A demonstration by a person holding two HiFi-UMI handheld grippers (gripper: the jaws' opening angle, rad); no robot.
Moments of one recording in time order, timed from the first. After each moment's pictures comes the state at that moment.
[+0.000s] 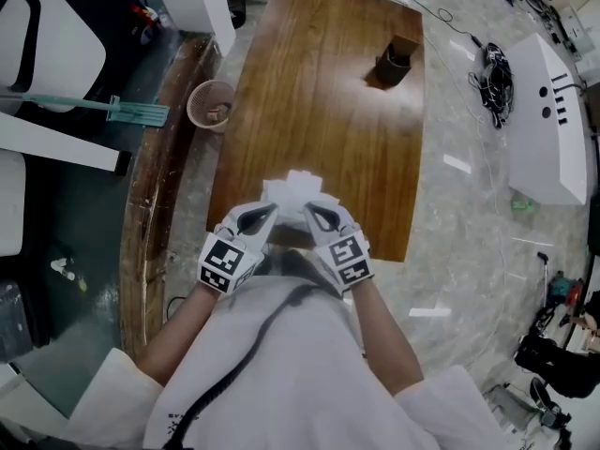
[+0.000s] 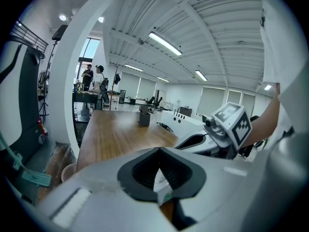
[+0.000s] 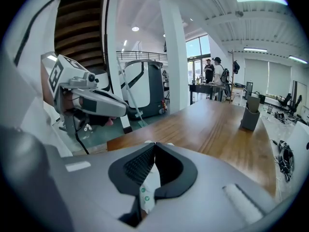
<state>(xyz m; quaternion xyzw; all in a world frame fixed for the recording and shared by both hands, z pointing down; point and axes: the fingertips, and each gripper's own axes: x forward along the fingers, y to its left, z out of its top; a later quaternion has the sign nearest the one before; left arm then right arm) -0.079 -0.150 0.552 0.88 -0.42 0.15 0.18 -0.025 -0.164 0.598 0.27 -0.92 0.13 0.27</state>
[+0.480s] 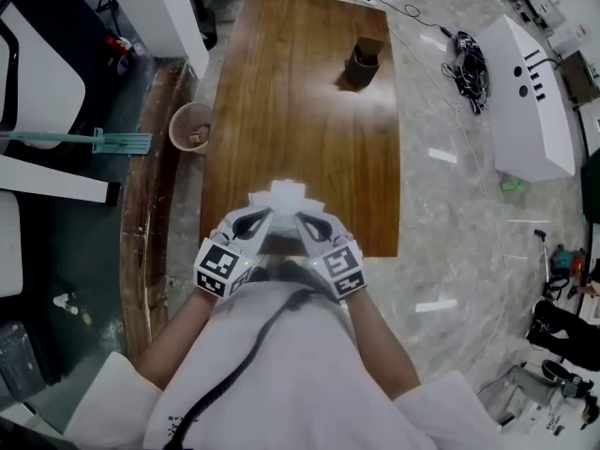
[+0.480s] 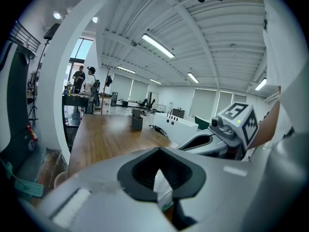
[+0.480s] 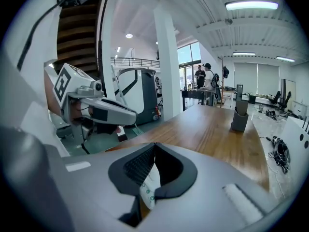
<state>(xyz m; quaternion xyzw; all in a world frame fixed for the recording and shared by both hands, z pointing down) -0.061 -0.160 0.538 0.90 -0.38 0.14 0.16 -0.016 -0.157 0.567 0.32 -0.91 0.13 0.22</state>
